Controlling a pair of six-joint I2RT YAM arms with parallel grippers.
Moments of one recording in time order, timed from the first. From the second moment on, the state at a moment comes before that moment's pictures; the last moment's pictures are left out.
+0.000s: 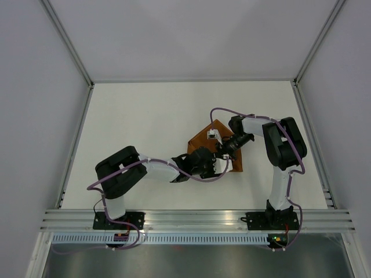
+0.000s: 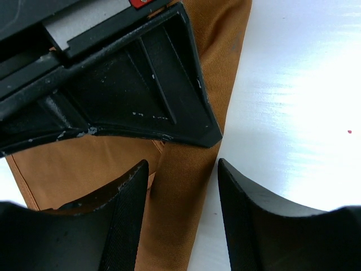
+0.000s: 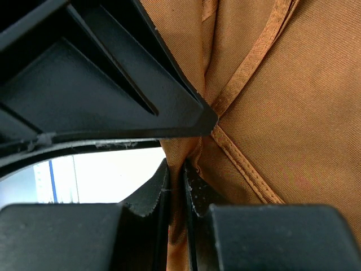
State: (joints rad) left arm -1.06 1.82 0.88 0.31 0.03 0.50; right arm 0.30 2.03 1.20 -0.97 -0.92 -1.00
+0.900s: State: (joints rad) left arm -1.05 1.91 1.06 0.09 0.18 0.51; right arm 0.28 2.02 1.19 -0.99 -0.89 -1.00
